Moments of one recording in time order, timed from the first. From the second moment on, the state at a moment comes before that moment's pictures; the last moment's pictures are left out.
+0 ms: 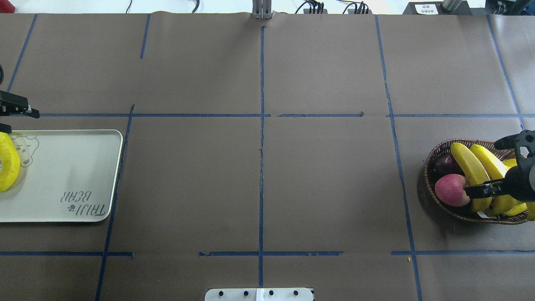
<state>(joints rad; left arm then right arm) -1.18 -1.56 -1.59 -2.35 -2.39 -1.18 0.73 -1.95 2.10 -1.03 1.90 0.83</state>
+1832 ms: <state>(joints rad) -1.18 -1.55 -1.61 -2.36 -2.39 -1.18 0.79 -1.92 2.13 -1.03 2.01 0.83</state>
